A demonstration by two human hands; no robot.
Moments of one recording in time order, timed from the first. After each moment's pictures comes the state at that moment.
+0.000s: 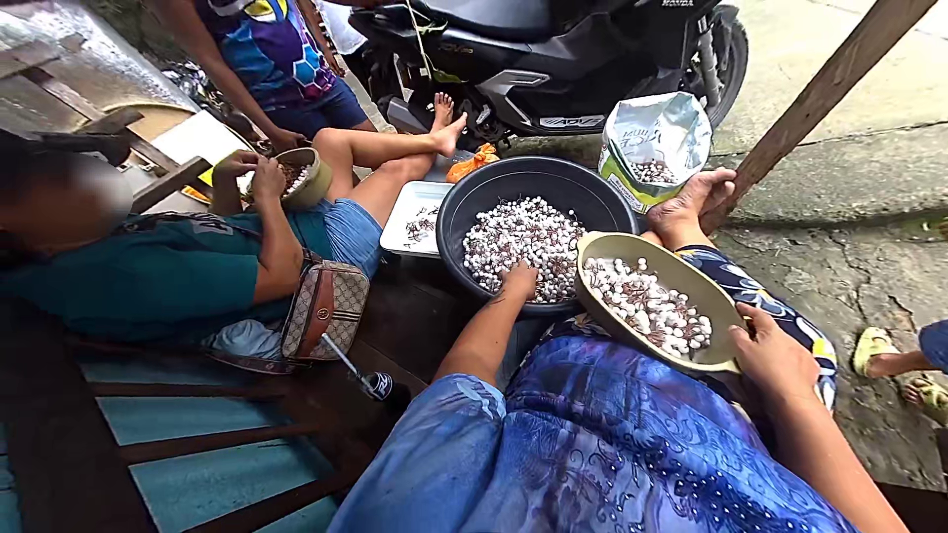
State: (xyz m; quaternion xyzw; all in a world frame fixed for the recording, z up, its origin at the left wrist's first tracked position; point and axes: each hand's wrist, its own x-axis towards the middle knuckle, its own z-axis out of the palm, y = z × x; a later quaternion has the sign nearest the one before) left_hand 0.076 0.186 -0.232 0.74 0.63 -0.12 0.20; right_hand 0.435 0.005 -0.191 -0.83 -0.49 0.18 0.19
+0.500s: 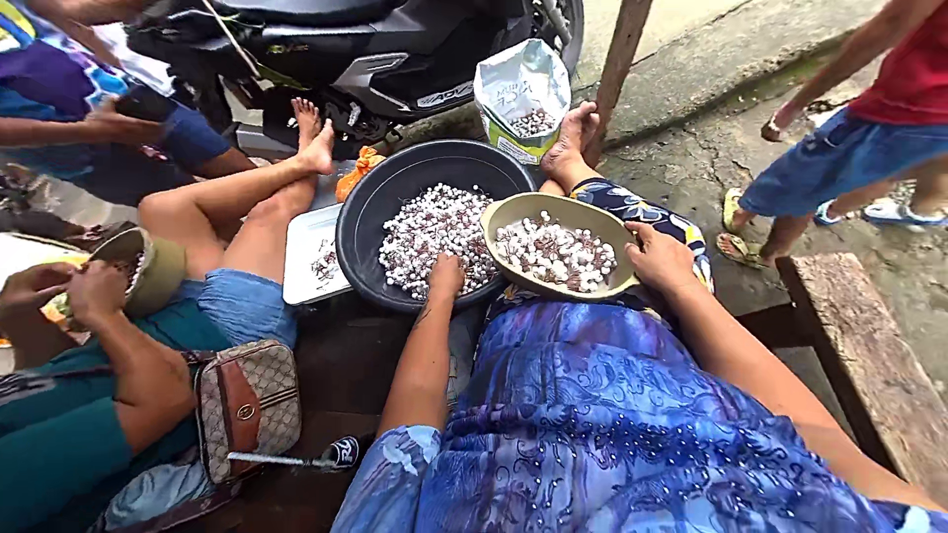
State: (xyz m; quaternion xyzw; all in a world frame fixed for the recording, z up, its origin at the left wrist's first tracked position) left_hand 0.072 0.197 -0.260 0.76 0.62 -0.04 0.18; right_hand 0.434 0.004 -0.183 -0.85 -0.45 0.21 0.18
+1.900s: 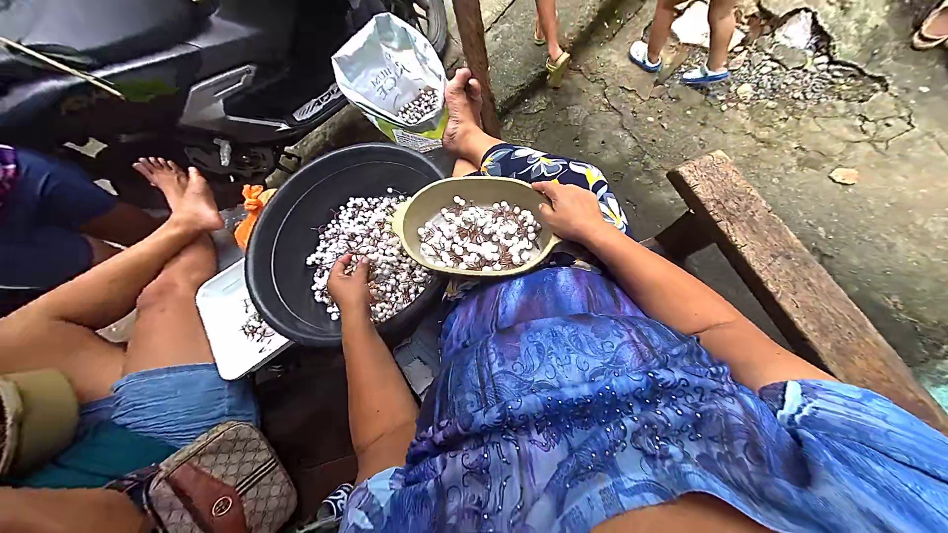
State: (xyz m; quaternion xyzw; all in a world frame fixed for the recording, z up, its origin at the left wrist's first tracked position) left_hand 0.053 0.190 -0.178 0.62 0.63 0.32 0.35; right_hand 0.428 0.000 -0.186 -0.82 -0.50 0.19 0.22
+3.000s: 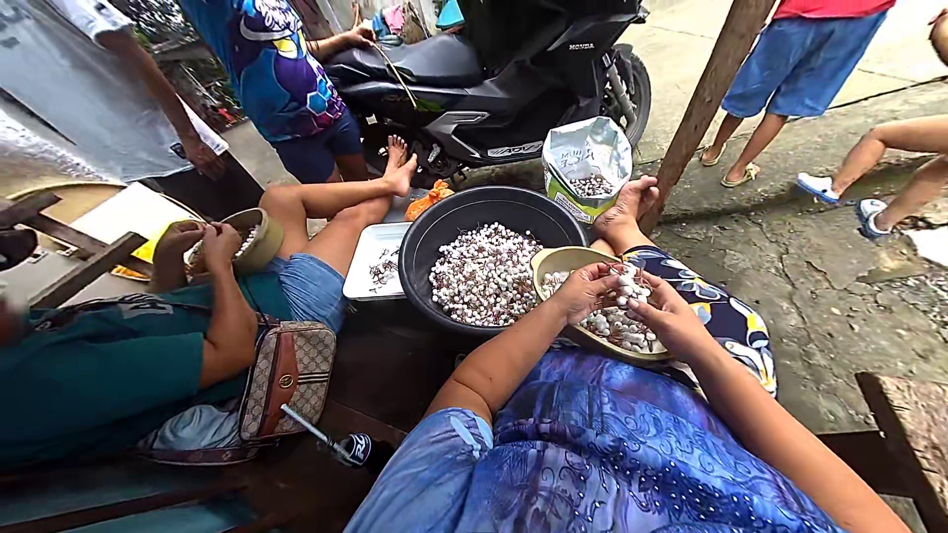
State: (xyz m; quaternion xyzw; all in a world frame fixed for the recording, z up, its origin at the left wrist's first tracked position) left_hand 0.222 0.120 -0.141 0.46 0.28 0.28 0.79; right_hand 0.388 0.032 -0.180 -0.51 -0.44 0.49 0.55
